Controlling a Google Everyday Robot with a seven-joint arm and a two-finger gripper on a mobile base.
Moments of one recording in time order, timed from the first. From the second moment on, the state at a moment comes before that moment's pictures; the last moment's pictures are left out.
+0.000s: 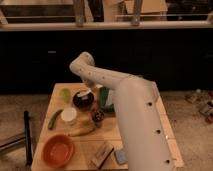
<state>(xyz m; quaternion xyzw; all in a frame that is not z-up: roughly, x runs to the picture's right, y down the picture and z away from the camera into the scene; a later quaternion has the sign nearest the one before) -0.069 -0.006 0.920 -0.26 0.02 -0.21 0.94</state>
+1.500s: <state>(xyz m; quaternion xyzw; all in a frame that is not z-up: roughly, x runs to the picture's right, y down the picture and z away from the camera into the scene) -0.040 0.019 0.901 -0.27 0.03 -0.24 0.93</state>
